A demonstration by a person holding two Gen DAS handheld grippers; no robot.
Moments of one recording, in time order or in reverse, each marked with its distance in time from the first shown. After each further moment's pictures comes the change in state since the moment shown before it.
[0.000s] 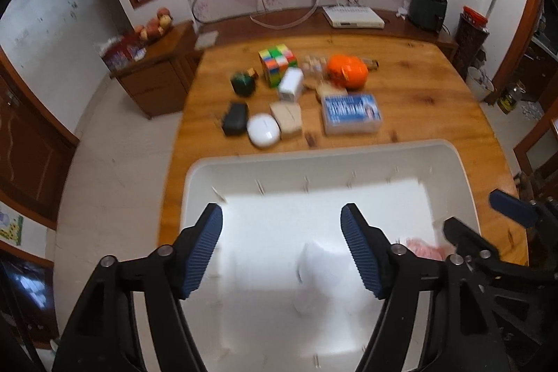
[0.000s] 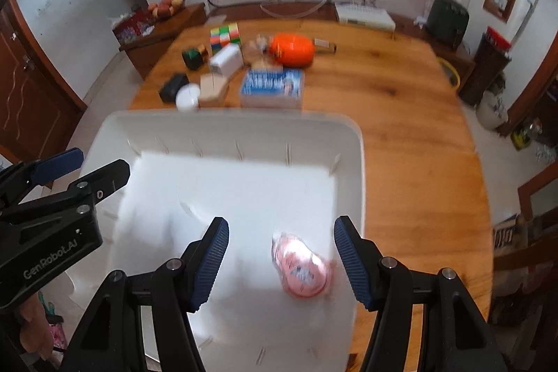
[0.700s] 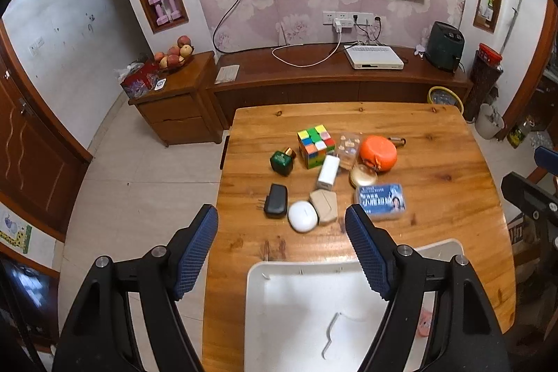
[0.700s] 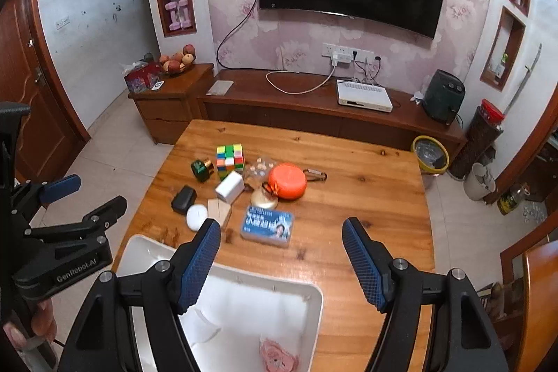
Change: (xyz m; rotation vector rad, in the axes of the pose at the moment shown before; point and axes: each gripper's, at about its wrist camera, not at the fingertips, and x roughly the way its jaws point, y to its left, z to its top) left arm -0.021 0.051 0.104 -0.052 -0.075 0.033; right arm -0.075 0.005 0.139 -0.089 -0.192 -0.021
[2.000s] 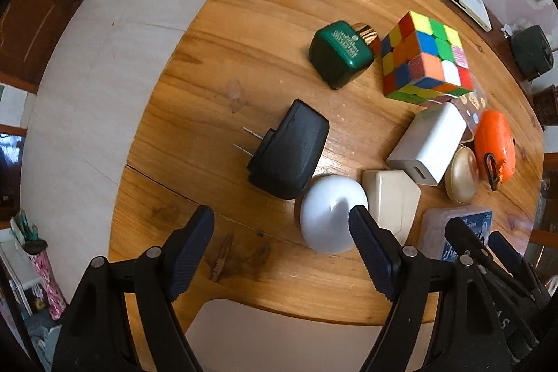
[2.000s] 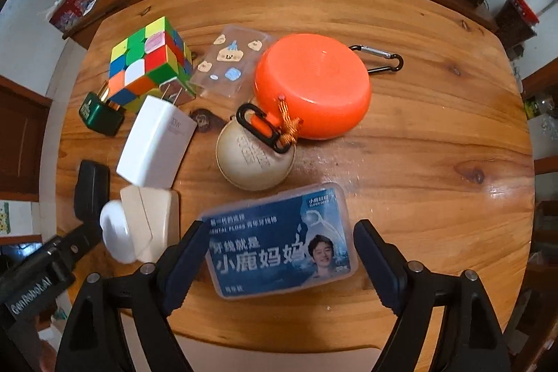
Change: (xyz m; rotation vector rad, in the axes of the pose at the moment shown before) left arm 0.250 0.026 -0.022 -0.393 0.579 -0.025; right arm 0.286 0.018 -0.016 0.183 0.555 -0.029
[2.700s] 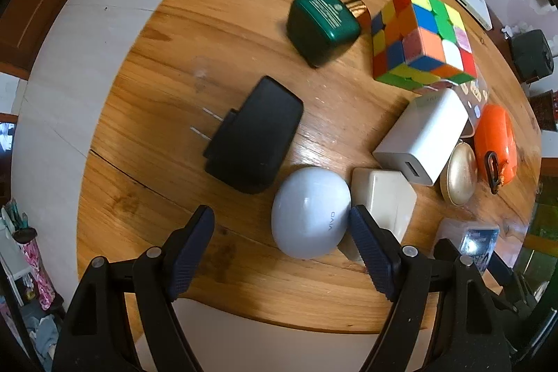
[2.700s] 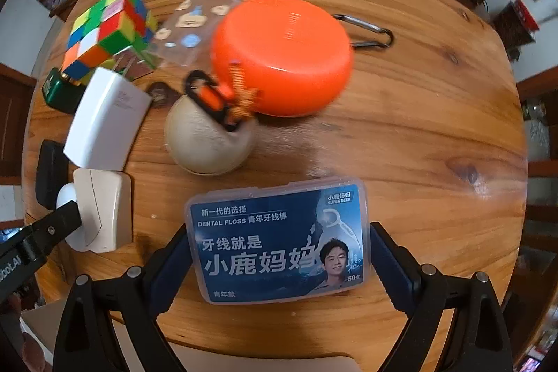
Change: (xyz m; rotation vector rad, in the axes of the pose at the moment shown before) left arm 0.017 -0.010 -0.002 -0.028 0.048 -0.035; right arm 0.020 -0.008 -0.009 -0.038 0.077 -0.076
